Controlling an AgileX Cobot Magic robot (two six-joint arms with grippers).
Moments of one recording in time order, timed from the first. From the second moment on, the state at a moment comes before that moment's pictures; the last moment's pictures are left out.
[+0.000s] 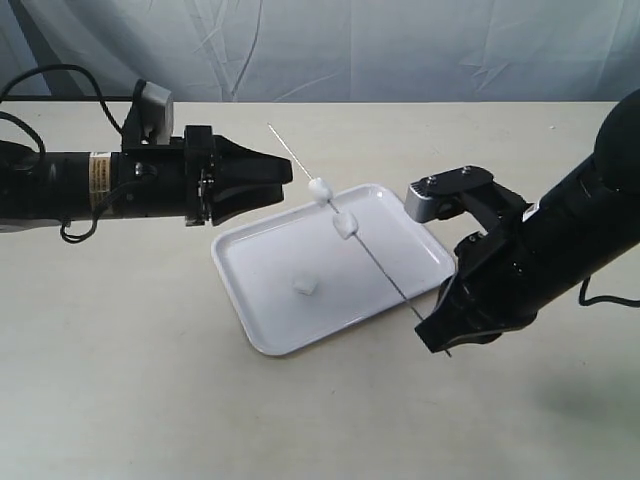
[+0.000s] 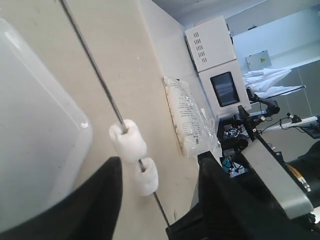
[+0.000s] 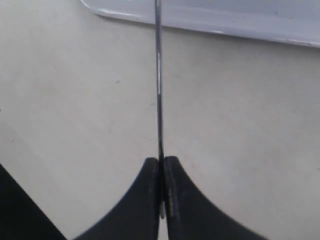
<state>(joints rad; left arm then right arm) -0.17 1.89 -0.85 1.32 -1.21 -1.77 0.43 1.49 -0.78 0.59 0.81 -0.66</state>
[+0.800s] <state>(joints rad) -0.17 1.89 -0.85 1.29 -1.21 -1.77 0.43 1.49 -0.78 0.80 0.88 -0.88</state>
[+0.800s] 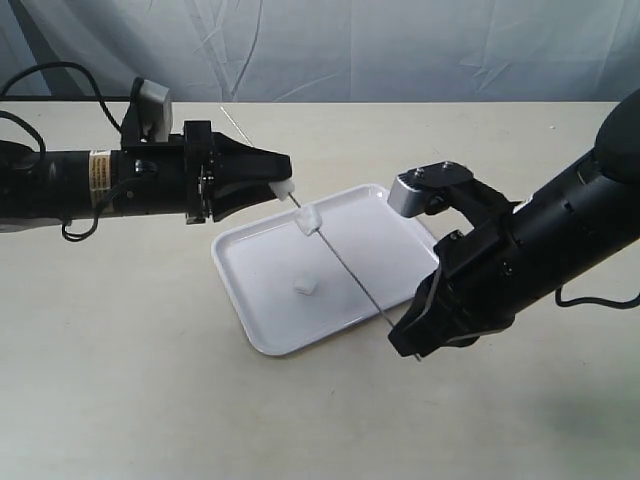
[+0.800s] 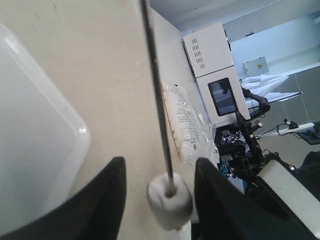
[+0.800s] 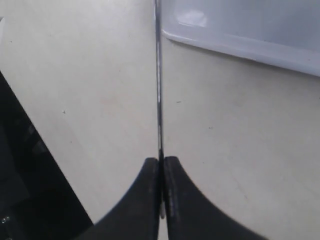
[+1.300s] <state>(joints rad) -0.17 1.89 -0.85 1.34 -1.21 -1.77 0.43 1.49 -0.78 0.81 0.87 -0.89</state>
